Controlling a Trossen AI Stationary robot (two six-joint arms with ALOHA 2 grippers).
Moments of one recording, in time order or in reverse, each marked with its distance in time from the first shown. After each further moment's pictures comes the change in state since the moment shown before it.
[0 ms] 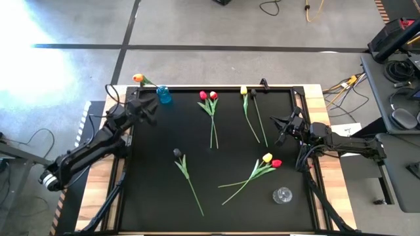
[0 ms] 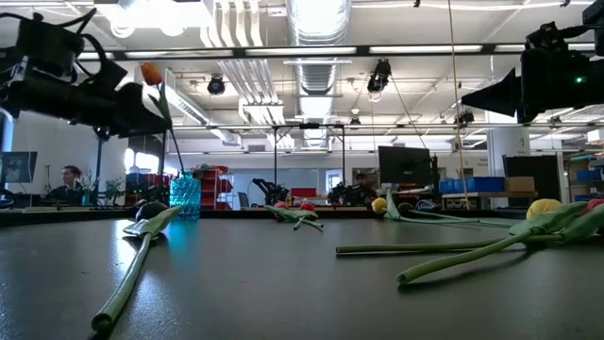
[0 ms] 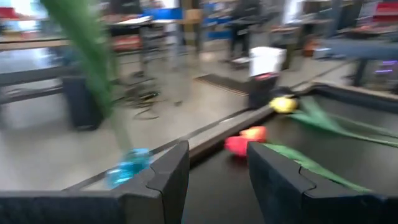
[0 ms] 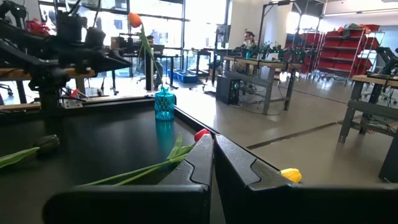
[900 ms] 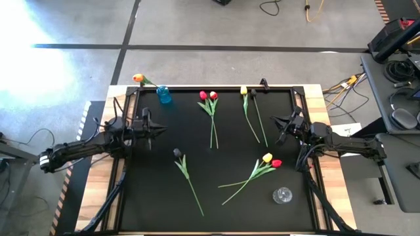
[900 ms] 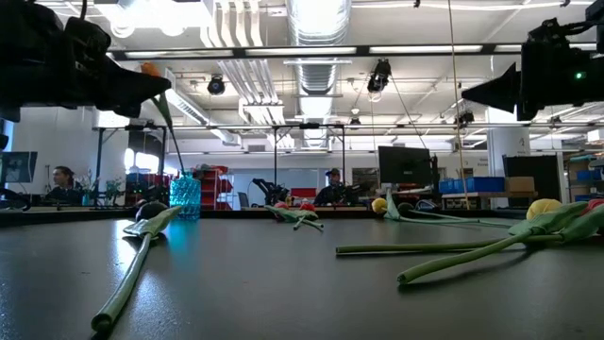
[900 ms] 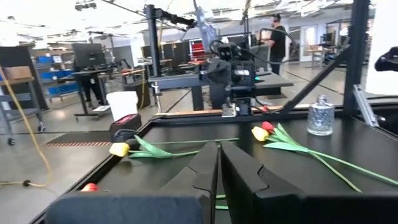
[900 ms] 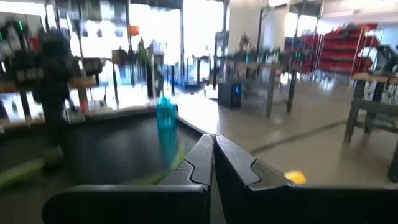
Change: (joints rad) left arm -0.478 -0.139 -0.045 0.045 0.164 0.086; right arm 0.000 0.000 -0.001 0.060 0.000 0.031
